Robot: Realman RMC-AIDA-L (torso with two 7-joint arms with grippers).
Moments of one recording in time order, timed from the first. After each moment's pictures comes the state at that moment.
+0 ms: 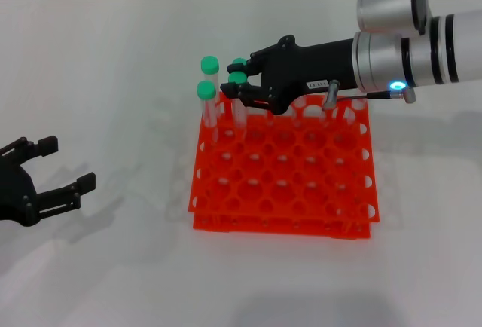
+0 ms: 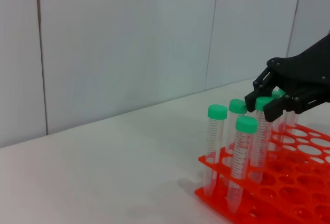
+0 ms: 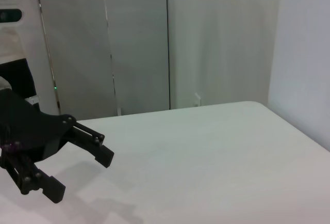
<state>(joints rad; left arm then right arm) 0.01 -2.08 0.92 1.07 1.70 1.46 -1.35 0.78 2.03 -1.52 -0.70 -1.51 -1.05 1.48</state>
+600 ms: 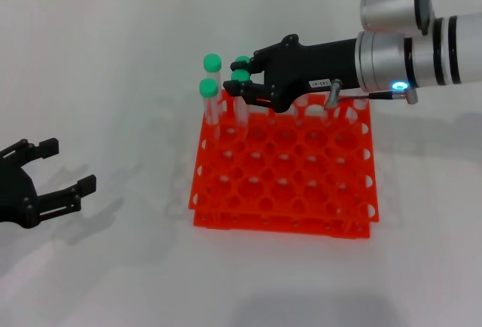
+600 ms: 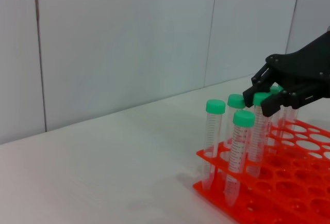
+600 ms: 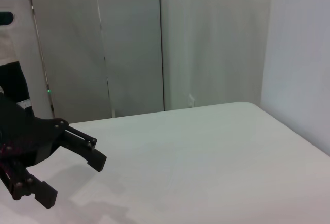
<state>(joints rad) 0.01 -2.08 0.92 1.07 1.71 1.46 -1.35 0.77 2.03 -1.52 -0.71 -1.50 -1.03 1.49</state>
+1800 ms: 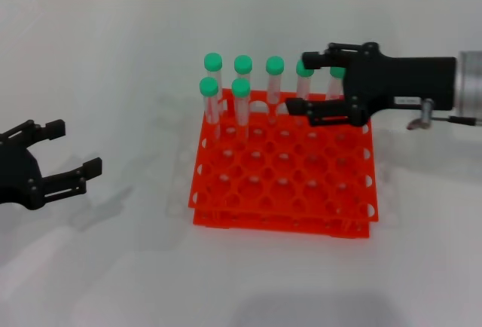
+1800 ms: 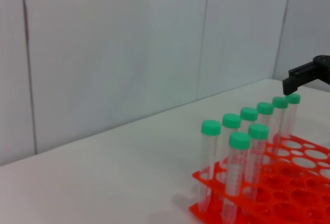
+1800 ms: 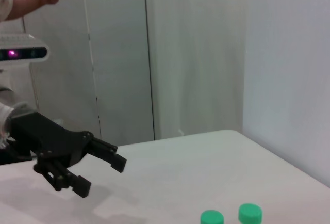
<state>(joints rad) -0.05 -2.08 0.88 1.07 1.72 1.49 -1.36 0.50 2.01 -1.34 -0.91 -1.51 -1.26 1.43</state>
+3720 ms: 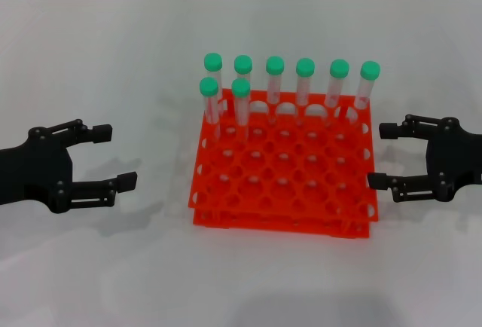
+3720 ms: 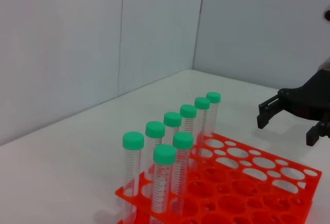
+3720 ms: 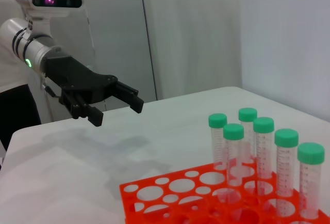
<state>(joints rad) -0.20 -2.03 0.88 1.00 1.82 1.65 -1.40 0.38 1.94 -1.18 -0.71 -1.58 -1.48 1.23</state>
